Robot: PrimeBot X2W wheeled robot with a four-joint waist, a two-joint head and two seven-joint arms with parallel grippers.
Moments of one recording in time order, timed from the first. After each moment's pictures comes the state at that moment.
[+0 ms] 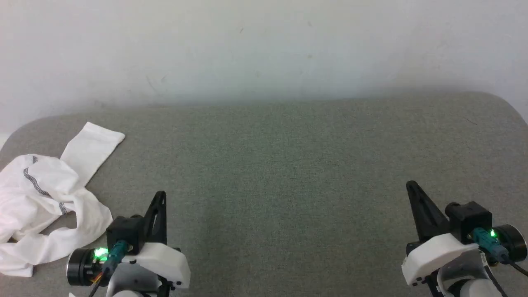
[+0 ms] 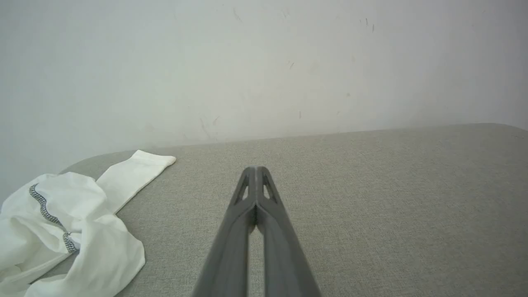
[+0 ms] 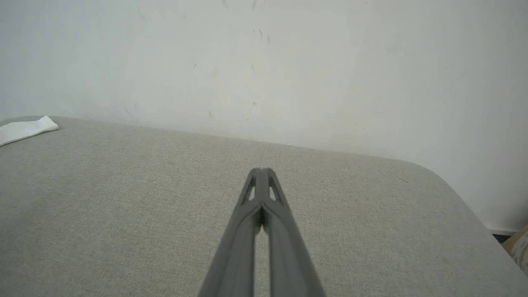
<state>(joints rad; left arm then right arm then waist) 0.01 0.05 0.00 0.00 -0.01 -0.01 0.00 0.01 -0.05 0.00 0.00 0.01 0.13 0.00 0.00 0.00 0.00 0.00</state>
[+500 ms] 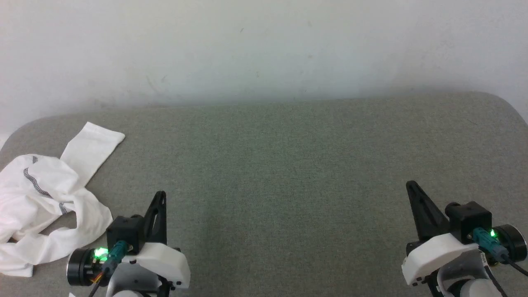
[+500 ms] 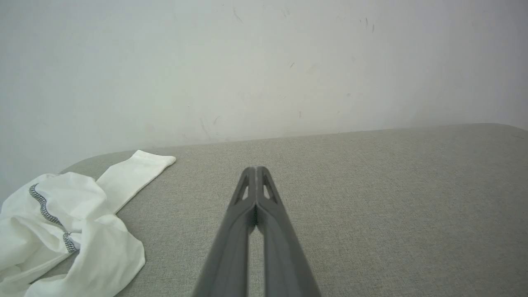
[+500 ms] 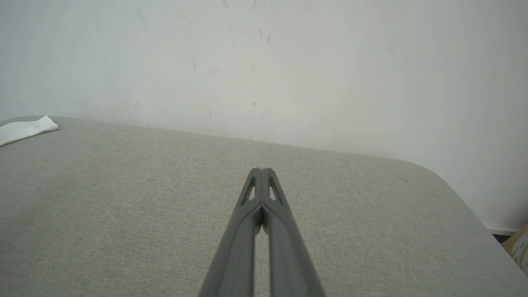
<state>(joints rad) 0.01 0.05 0.00 0.00 -0.01 -0.01 0.00 0.01 -0.05 0.00 0.00 0.01 0.13 0.00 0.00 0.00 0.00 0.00</state>
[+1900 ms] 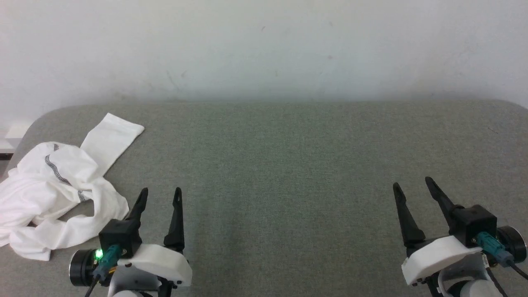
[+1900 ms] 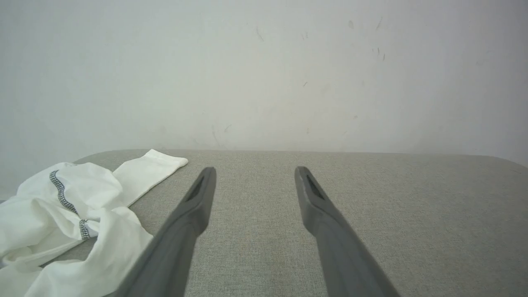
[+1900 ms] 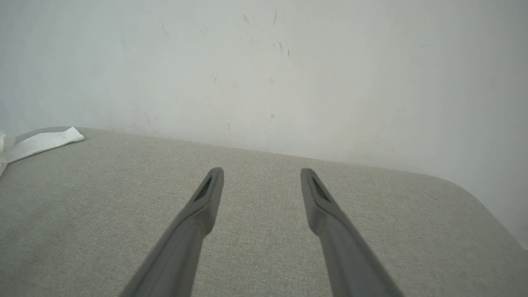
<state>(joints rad) 0.01 0.05 -0.01 0.01 -0.09 -0.01 -0.06 0.02 -0.05 0.00 0.01 0.04 0.13 -0.05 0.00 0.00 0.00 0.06</state>
